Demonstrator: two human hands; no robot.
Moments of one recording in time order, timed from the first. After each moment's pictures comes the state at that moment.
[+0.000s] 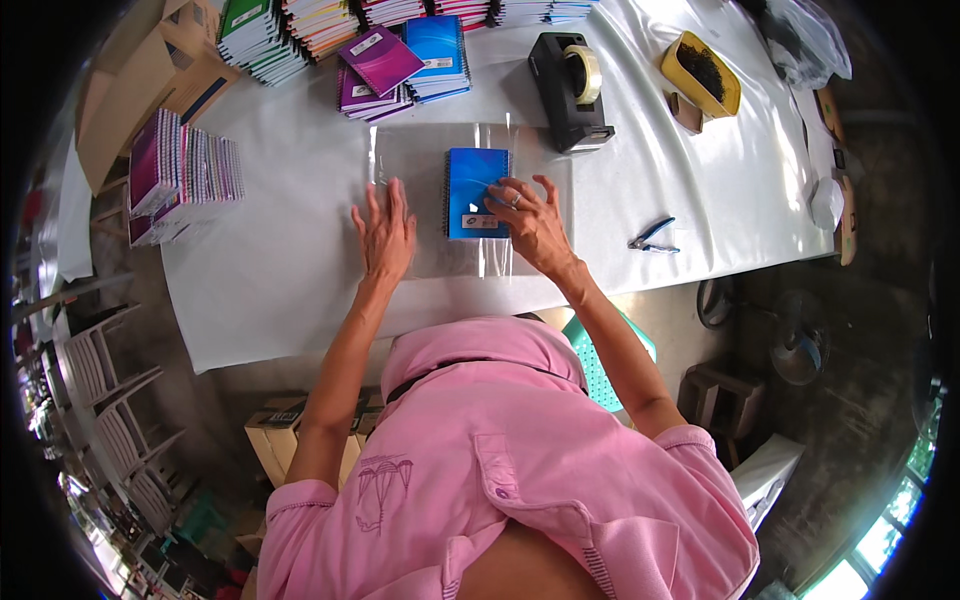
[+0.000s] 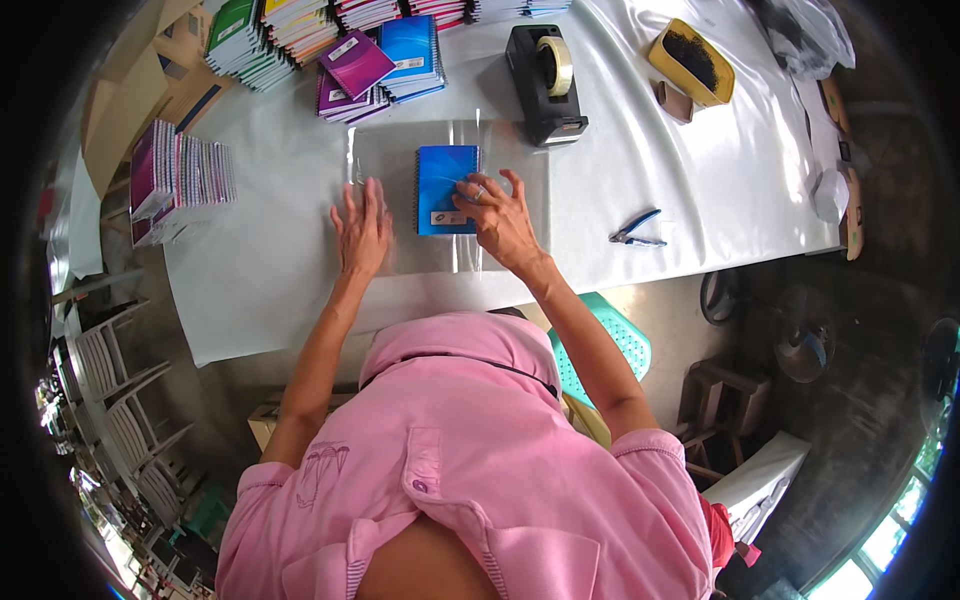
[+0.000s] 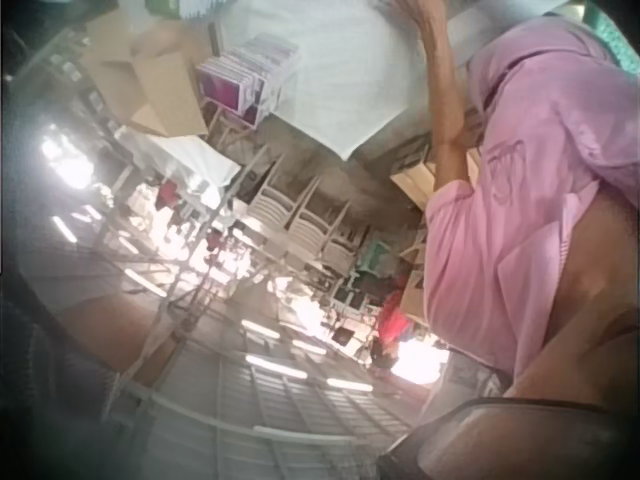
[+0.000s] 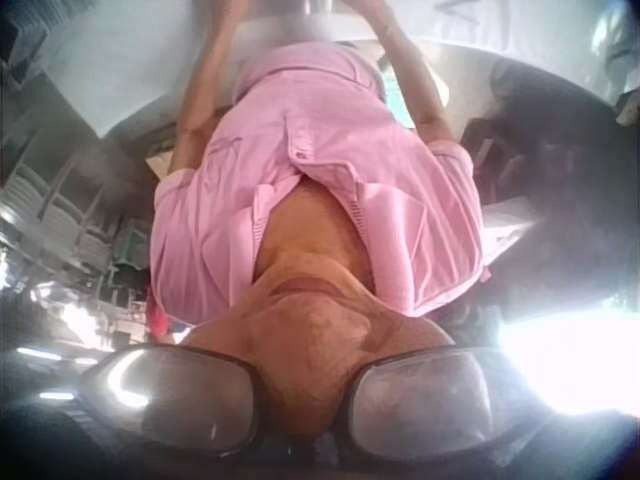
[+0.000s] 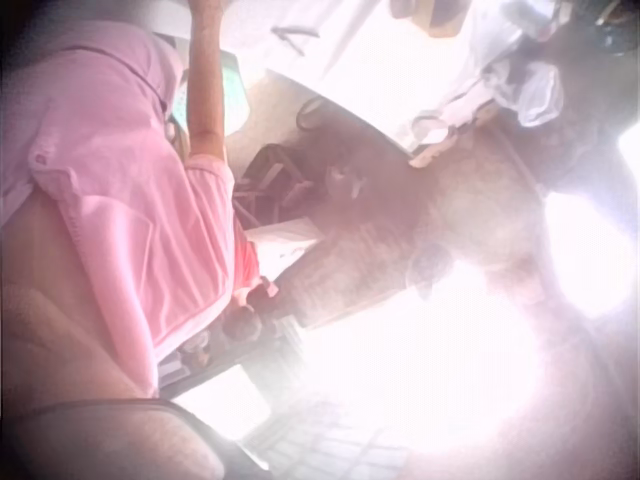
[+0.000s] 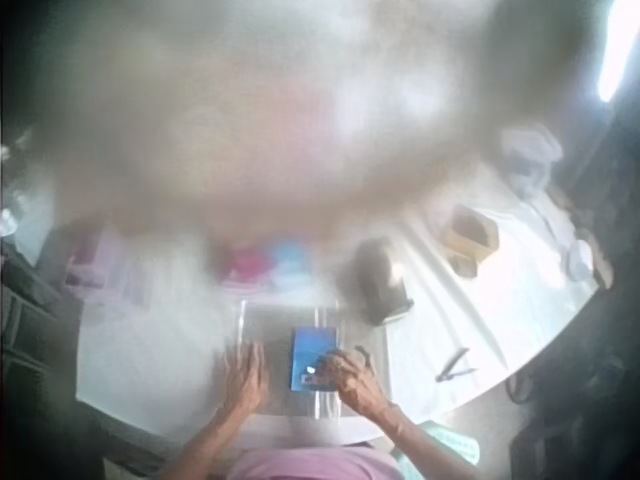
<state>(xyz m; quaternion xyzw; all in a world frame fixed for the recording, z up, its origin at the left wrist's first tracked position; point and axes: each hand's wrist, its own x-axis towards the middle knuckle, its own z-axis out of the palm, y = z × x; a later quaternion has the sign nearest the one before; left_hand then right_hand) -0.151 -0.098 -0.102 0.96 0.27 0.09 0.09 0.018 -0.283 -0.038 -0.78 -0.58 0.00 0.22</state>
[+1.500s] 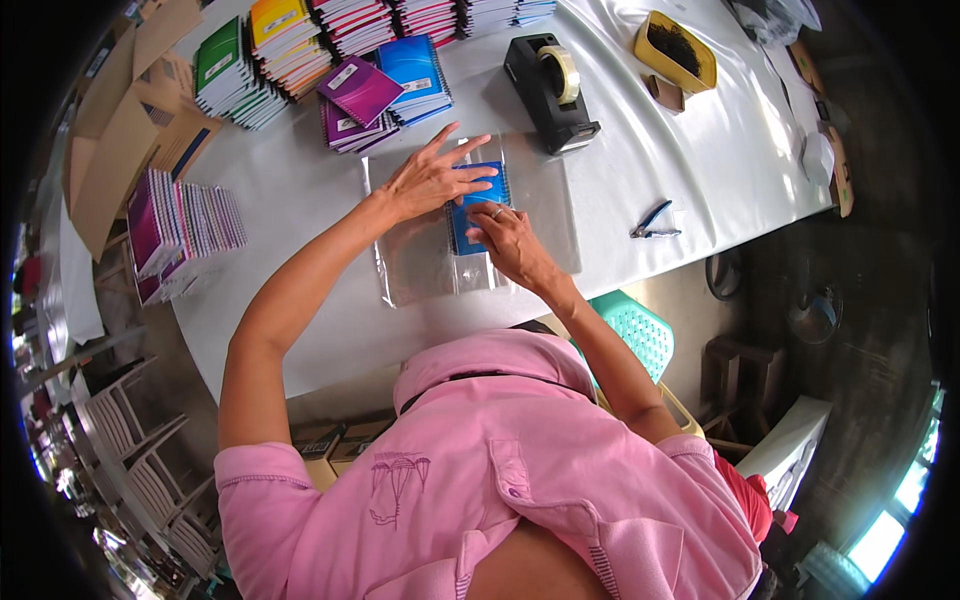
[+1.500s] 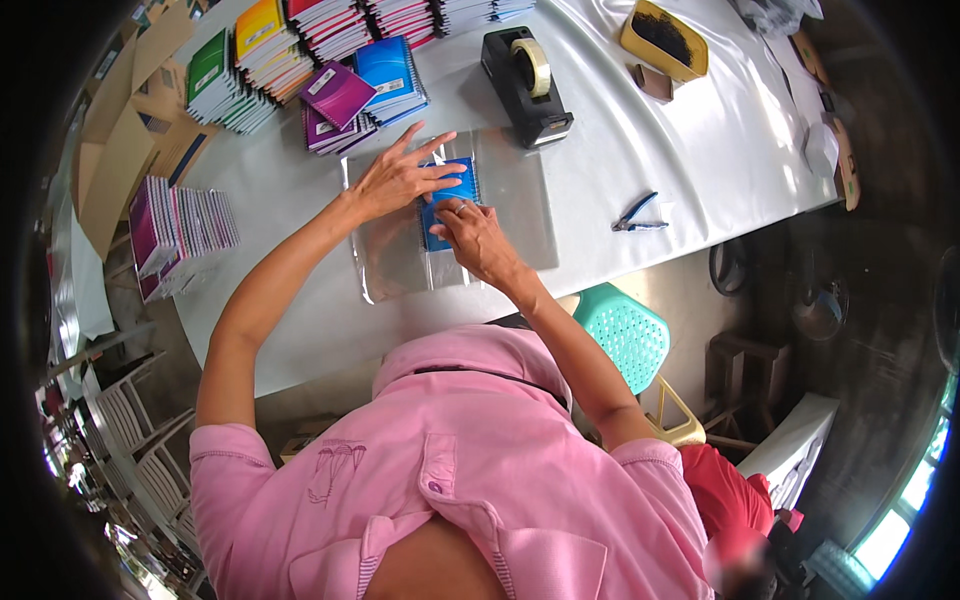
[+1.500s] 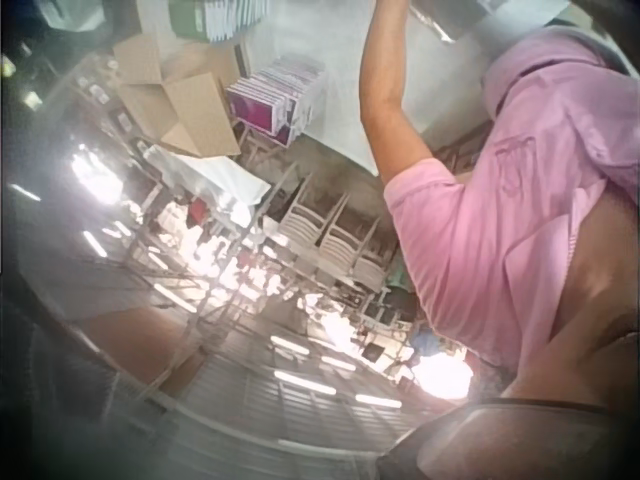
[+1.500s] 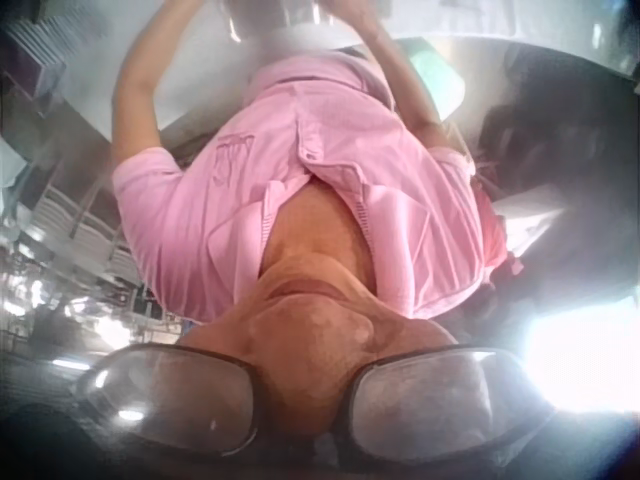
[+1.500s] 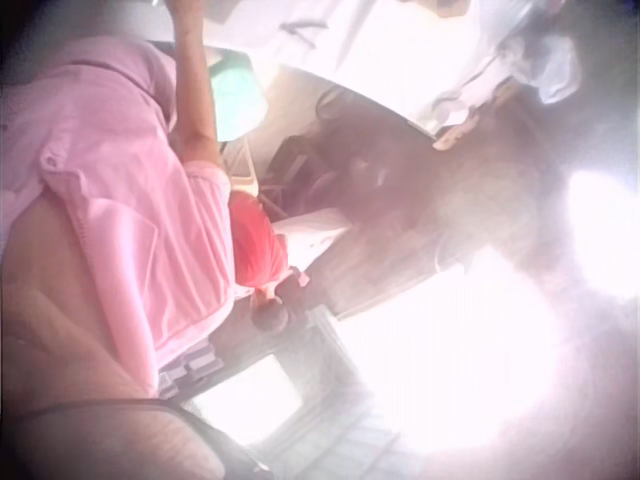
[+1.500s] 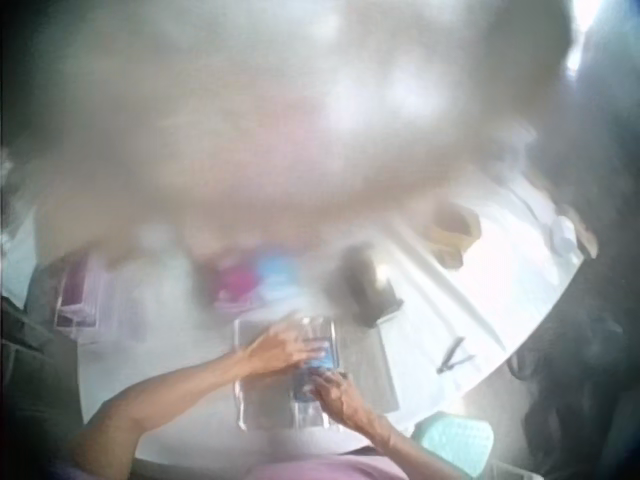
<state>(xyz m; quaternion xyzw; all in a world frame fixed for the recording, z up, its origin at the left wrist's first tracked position) -0.022 -0.039 -0.031 0.94 -0.29 0.15 0.03 -0.013 -0.254 -0.040 -0.79 -0.49 0.08 0.35</state>
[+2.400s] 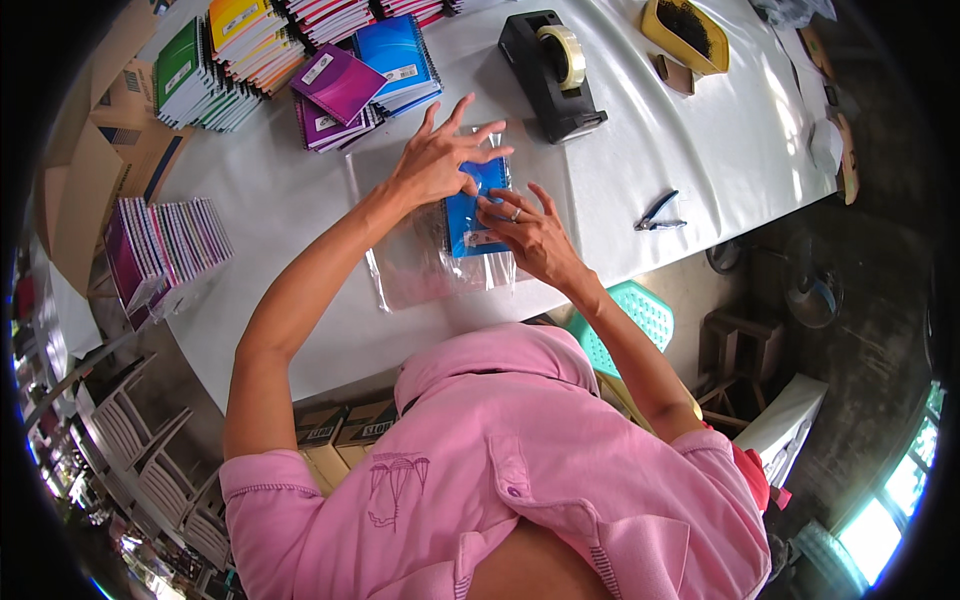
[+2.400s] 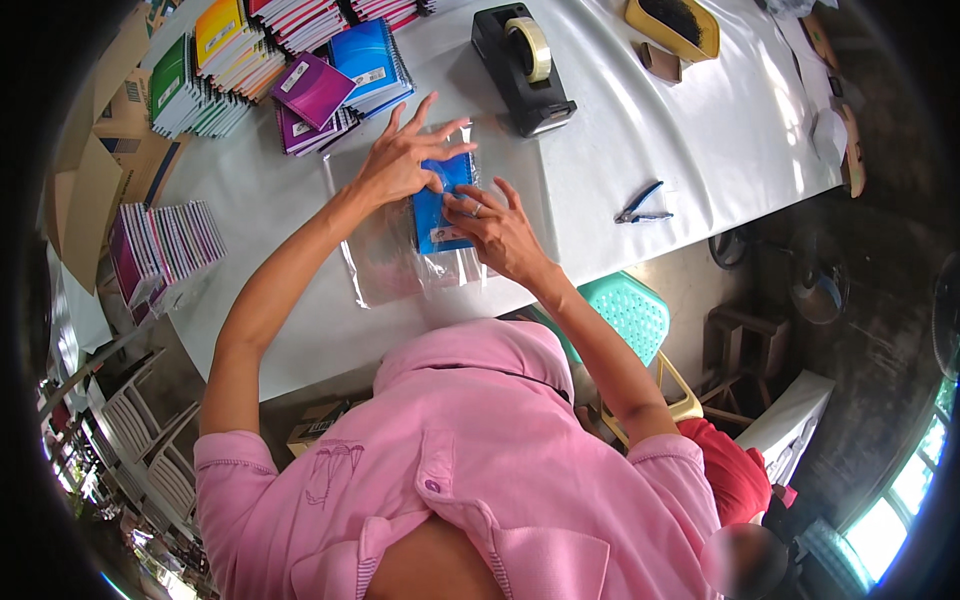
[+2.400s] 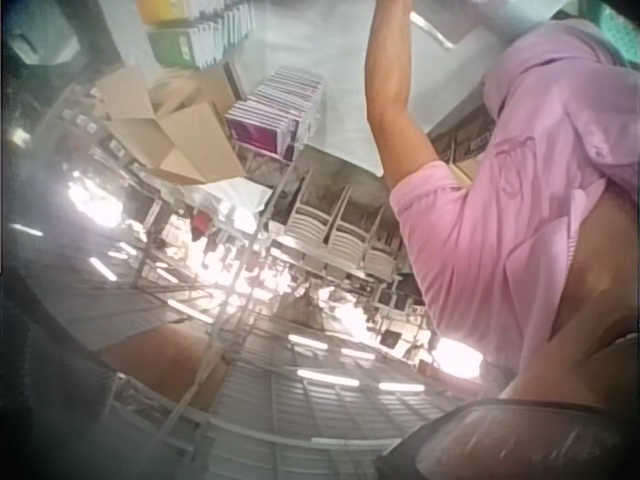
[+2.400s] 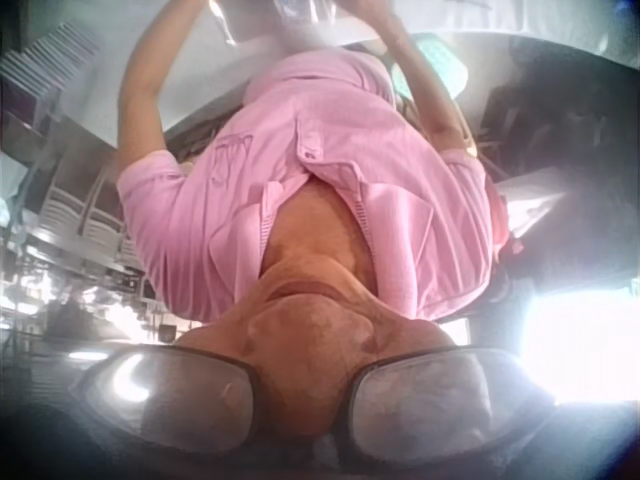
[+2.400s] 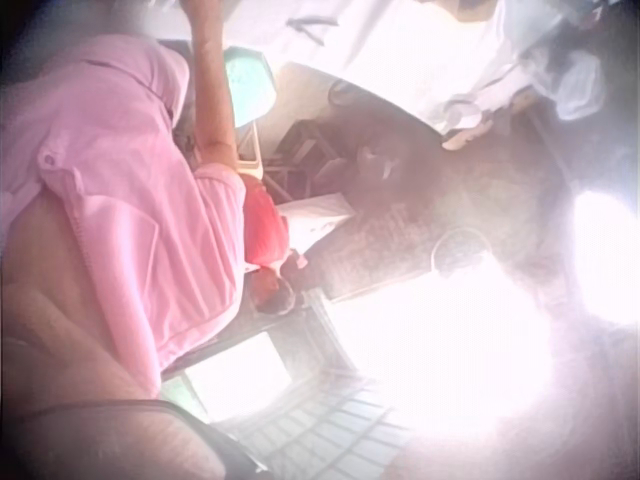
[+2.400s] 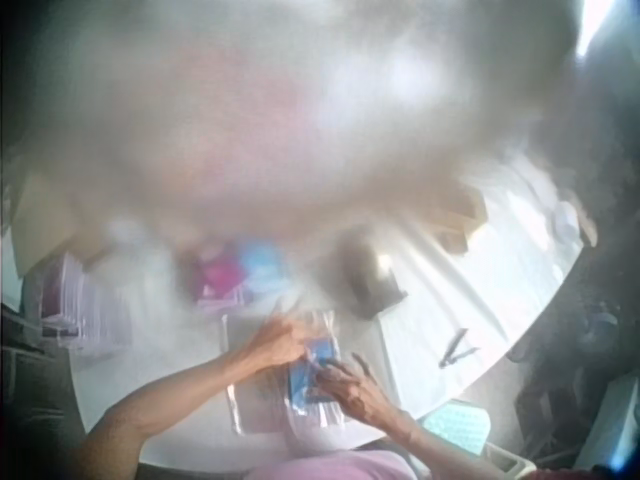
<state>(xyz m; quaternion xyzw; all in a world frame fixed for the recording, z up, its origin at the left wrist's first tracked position) 0.011 -0.047 -0.045 0.97 -0.17 0.04 0.19 0.016 -0.278 -0.036 -0.81 -0.53 0.10 0.22</state>
